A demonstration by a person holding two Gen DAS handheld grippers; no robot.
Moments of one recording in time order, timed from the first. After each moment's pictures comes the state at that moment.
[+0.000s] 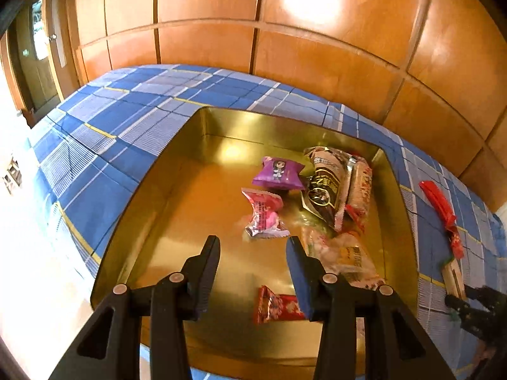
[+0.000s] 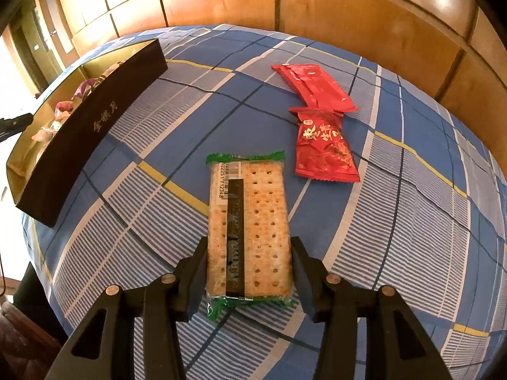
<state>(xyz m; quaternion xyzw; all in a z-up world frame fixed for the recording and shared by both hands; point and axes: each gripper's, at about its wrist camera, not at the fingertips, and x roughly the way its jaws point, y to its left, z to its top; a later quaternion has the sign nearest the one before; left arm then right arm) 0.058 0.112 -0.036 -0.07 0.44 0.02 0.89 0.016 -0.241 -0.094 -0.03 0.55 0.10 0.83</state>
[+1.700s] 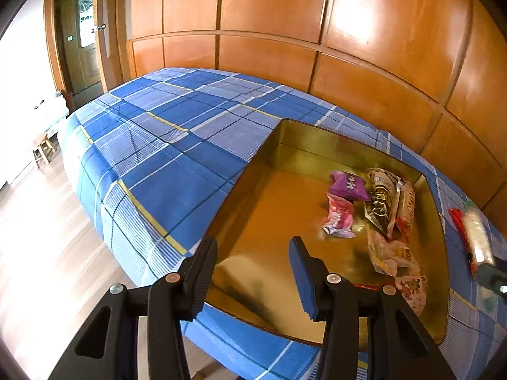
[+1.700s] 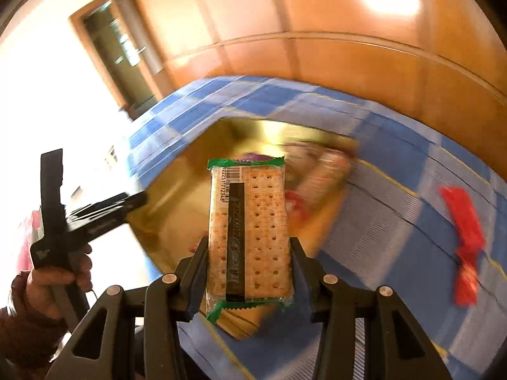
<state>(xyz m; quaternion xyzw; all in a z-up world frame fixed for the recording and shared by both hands) 0.018 0.181 -0.033 -0.10 0.41 0.11 0.90 0.052 -0.057 0.004 0.01 0.47 0.31 0.83</state>
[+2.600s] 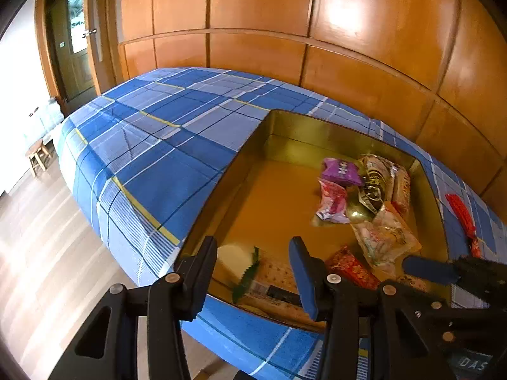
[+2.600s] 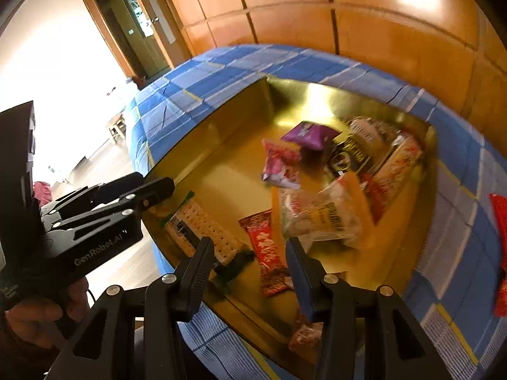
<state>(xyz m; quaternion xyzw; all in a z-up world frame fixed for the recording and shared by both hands) 0.010 0.164 -0.037 -0.08 0.42 0.09 0.90 0.043 0.005 -0.032 -0.01 0.50 0.32 0.81</state>
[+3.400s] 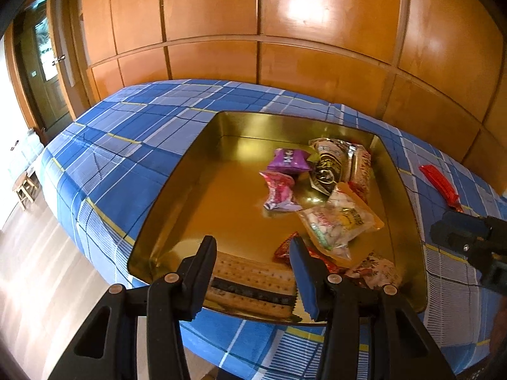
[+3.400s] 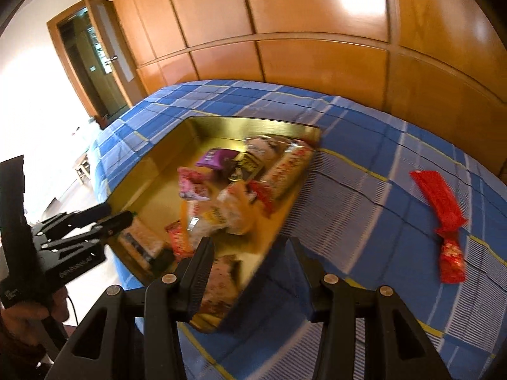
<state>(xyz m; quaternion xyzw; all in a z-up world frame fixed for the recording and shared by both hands) 0.009 0.113 -0.029 -0.03 0.42 0.03 0.91 0.040 -0.100 -0.009 0.02 0.46 0.22 0.86</state>
